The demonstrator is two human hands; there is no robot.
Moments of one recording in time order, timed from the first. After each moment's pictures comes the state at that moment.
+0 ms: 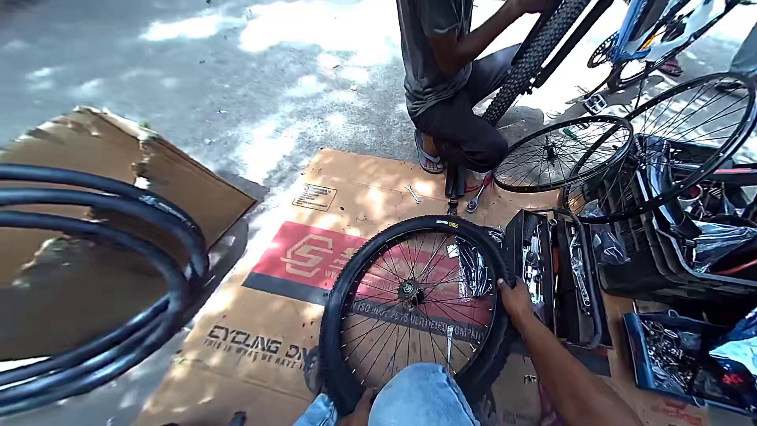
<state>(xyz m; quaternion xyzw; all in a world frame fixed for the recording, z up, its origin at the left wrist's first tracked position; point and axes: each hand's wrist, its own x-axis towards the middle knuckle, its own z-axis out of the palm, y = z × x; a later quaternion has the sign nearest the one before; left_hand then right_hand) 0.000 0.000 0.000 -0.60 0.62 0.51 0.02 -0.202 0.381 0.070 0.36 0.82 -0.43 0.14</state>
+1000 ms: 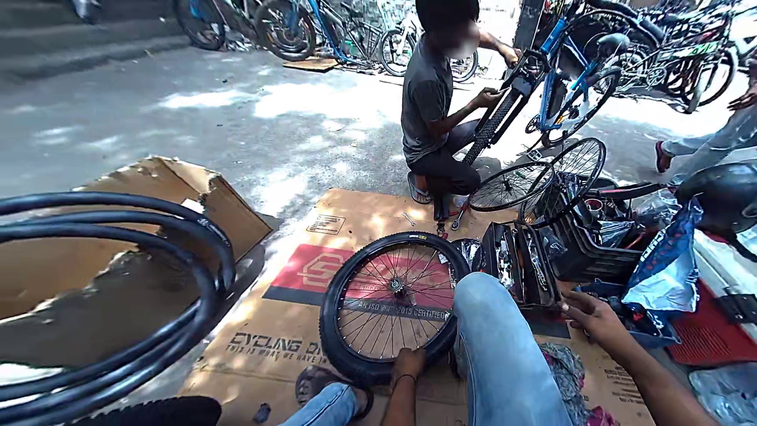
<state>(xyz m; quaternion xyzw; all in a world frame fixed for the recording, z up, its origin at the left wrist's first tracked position) 0.002 0.039 0.130 -0.25 0.84 0.35 0.34 0.065 0.457 0.293 0.23 0.80 -0.56 0.03</state>
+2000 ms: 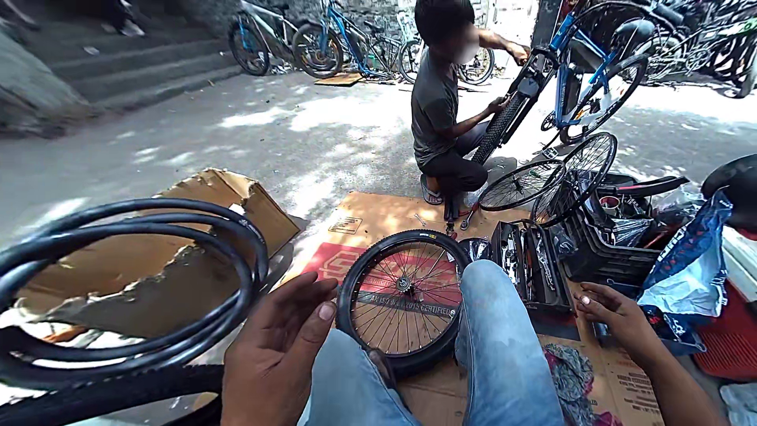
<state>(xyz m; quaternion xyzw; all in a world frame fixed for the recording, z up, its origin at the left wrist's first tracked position) 0.077 -0.018 0.469 0.08 0.77 0.60 -0.21 0.083 0.502 0.311 0.16 0.79 -0.59 -0.05</state>
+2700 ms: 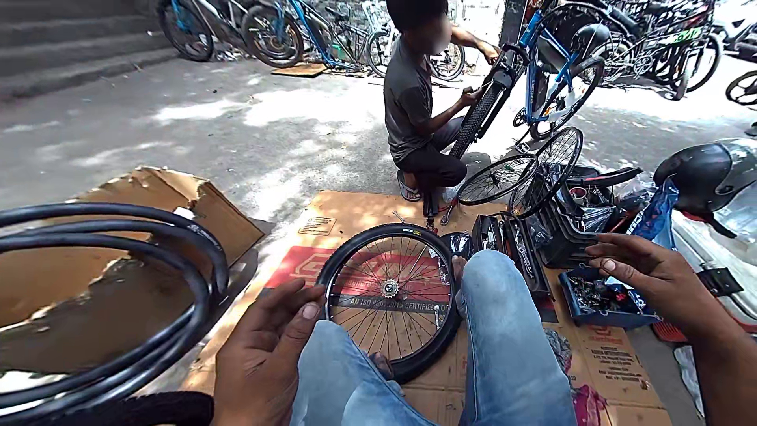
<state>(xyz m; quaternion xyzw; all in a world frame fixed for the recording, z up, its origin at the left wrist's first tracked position) 0.064 -0.031 0.432 0.05 0.73 0.66 -0.17 0.108 0.481 0.448 0.01 0.86 -0.49 -0.14</state>
